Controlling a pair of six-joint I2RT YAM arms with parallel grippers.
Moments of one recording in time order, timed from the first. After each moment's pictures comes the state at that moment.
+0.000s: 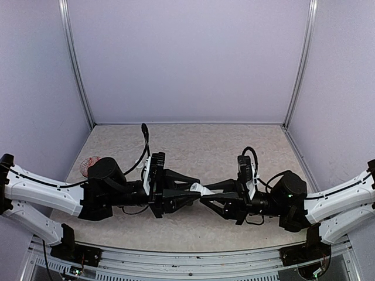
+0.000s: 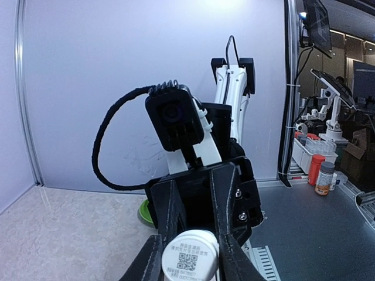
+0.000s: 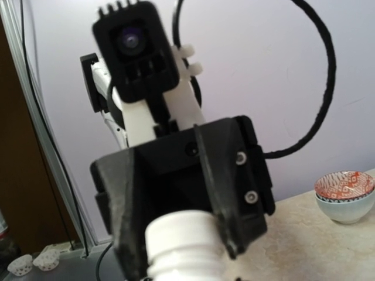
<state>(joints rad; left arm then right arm) -1.22 1.32 0.64 0.86 0.34 -0.02 1.23 1.23 0.42 1.08 -0.25 0.34</state>
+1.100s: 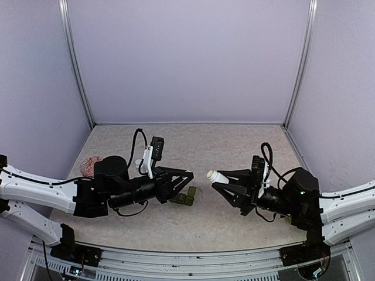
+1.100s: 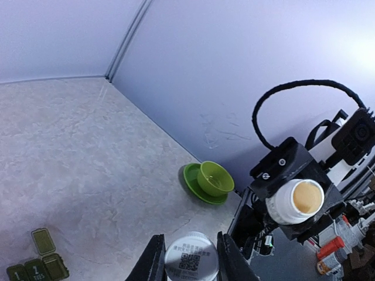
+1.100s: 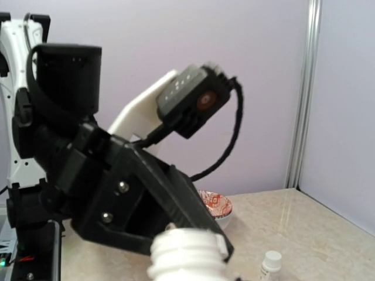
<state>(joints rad) -1.23 1.28 0.70 0.52 -0.11 -0.55 1.23 1.03 0.40 0.85 -0.02 -0.09</state>
